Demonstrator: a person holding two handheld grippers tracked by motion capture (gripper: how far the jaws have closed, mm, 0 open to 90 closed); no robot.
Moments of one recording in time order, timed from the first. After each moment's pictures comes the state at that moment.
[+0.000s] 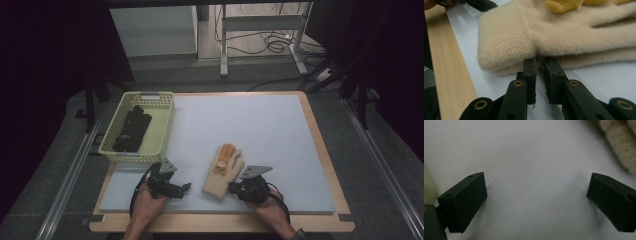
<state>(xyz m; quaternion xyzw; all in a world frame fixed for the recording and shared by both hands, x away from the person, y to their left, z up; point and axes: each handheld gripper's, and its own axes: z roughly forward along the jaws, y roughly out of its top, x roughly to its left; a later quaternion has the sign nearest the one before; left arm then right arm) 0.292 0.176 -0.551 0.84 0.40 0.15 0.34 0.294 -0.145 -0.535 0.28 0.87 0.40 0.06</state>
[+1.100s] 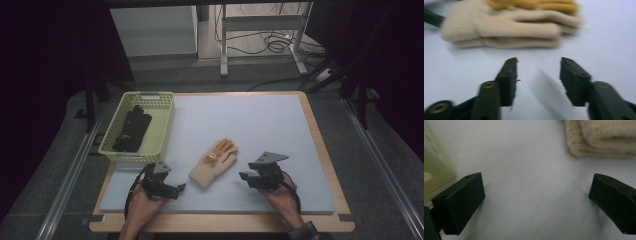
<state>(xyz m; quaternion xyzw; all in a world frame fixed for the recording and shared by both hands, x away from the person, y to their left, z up) 0.289 0.186 -0.552 0.83 0.41 0.14 0.34 0.325 -0.189 -0.516 0.33 0.84 0.40 0.14</state>
